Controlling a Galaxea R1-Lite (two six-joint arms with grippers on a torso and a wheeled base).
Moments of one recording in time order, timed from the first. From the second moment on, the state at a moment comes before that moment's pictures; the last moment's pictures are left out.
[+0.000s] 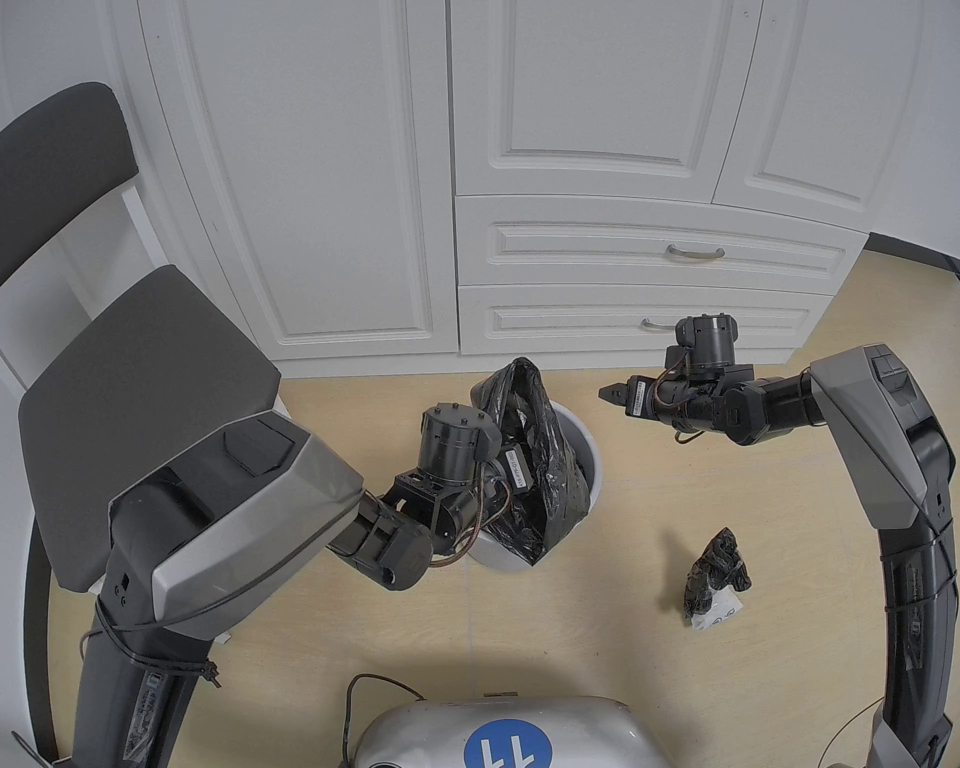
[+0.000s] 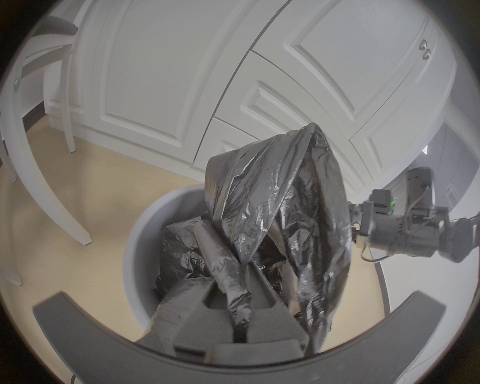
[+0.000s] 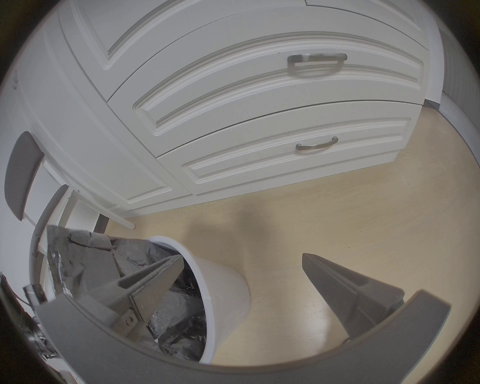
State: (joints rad) left arm -0.62 2.48 -1.43 -0.74 0.18 -0.57; right arm 0.24 2.45 -1.76 -0.24 0.04 0.28
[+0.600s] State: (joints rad) left arm -0.63 2.44 -1.47 -0.61 0.18 -0.55; right arm 0.28 2.34 -1.63 -0.26 0.05 0.27
